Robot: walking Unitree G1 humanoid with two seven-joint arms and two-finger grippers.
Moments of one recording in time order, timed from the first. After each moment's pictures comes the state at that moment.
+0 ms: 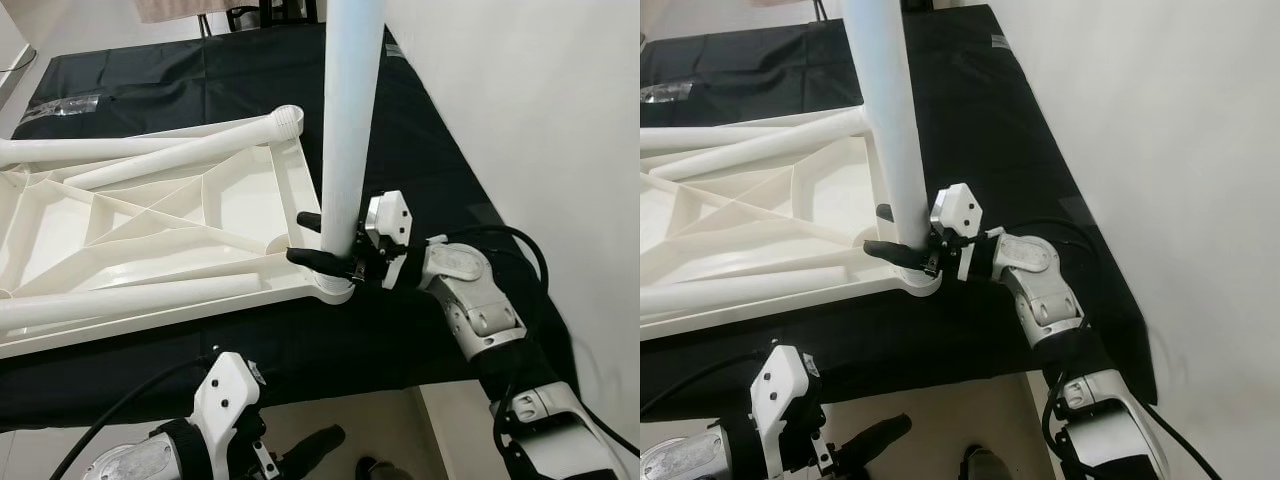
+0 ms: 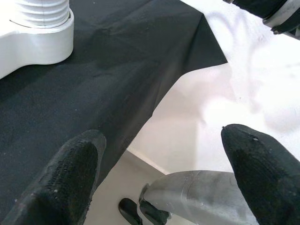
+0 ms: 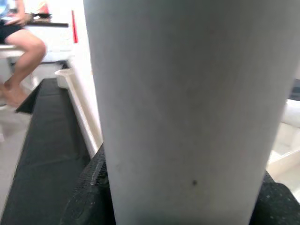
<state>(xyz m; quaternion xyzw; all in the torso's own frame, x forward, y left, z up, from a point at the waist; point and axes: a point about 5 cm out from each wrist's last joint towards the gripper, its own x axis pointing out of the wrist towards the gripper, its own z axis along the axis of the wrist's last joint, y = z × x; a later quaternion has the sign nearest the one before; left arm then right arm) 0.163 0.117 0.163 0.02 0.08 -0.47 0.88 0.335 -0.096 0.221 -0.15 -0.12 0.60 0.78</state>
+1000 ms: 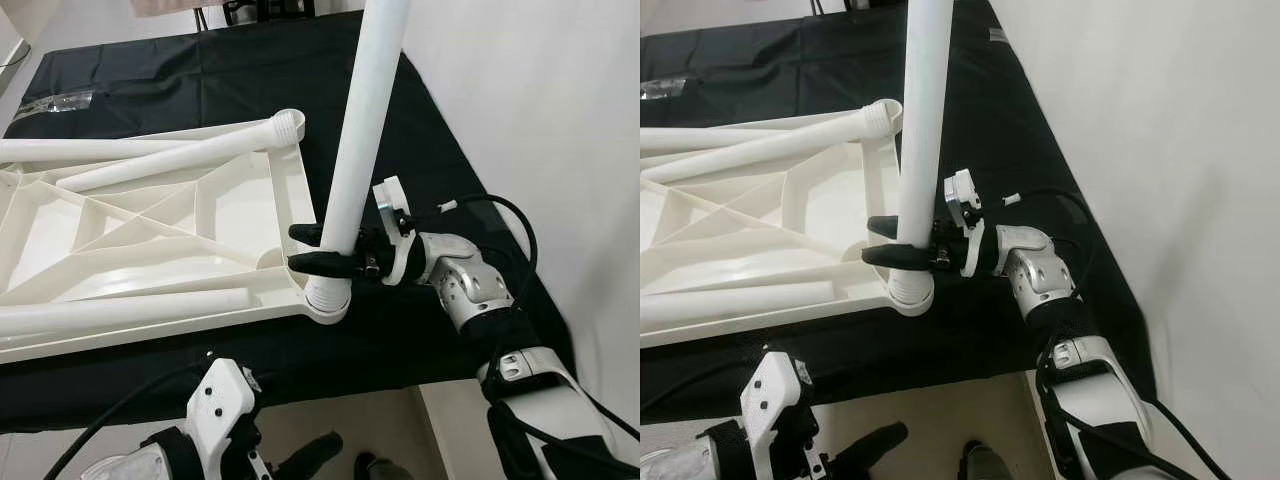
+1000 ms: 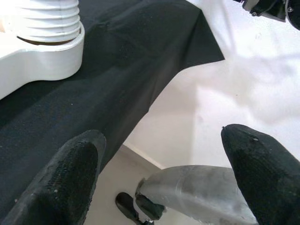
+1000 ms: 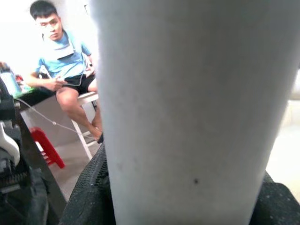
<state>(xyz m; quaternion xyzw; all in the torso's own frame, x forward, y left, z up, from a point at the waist) 0.150 0.122 0.166 0.02 0.09 -0.46 0.88 0.345 -0.091 0.217 -0.01 -0.08 0.70 0.71</state>
